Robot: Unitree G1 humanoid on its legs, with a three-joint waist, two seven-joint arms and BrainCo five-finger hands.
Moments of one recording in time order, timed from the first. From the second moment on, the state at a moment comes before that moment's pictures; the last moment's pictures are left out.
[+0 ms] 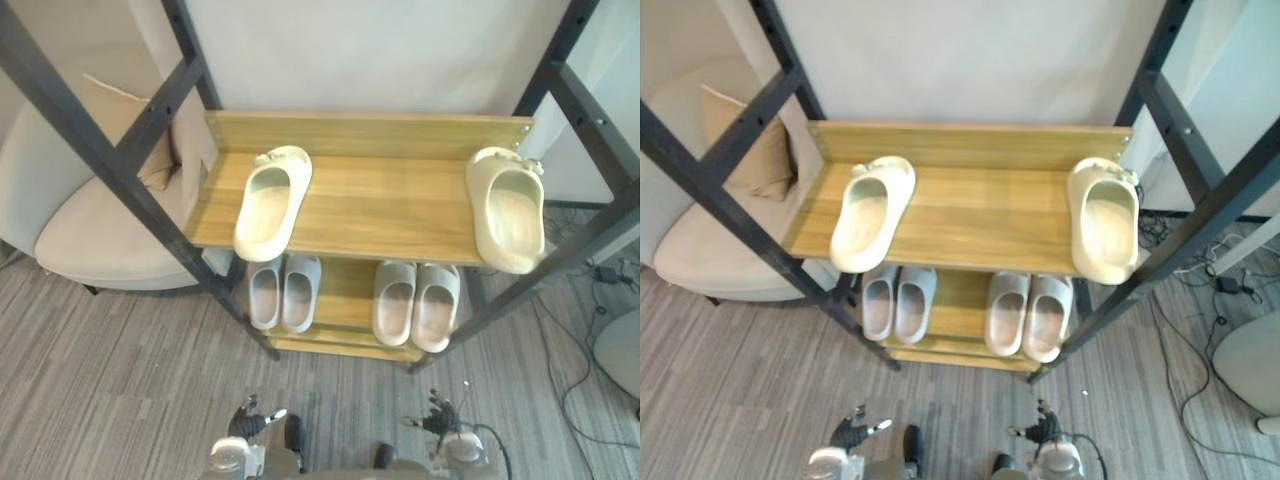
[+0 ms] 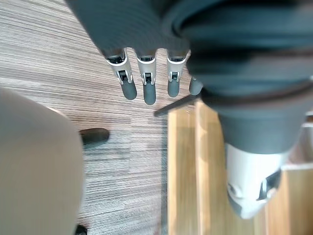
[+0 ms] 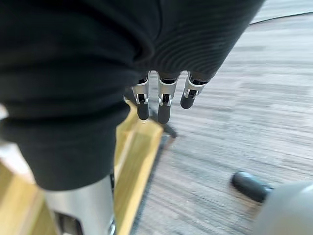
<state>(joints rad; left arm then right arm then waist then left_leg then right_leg) 0.09 0.11 -0.20 0.83 -0.08 -0.10 0.10 0.05 -0.15 -0.04 0.97 -0.15 -0.05 -0.14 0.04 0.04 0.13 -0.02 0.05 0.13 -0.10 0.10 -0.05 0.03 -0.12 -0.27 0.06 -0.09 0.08</state>
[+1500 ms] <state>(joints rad) -0.29 0.34 -0.18 -0.05 -0.22 -0.22 0.24 0.03 -0.16 -0.04 1.04 -0.16 -0.04 -0.14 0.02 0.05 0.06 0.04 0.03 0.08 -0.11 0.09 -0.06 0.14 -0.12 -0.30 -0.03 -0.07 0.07</state>
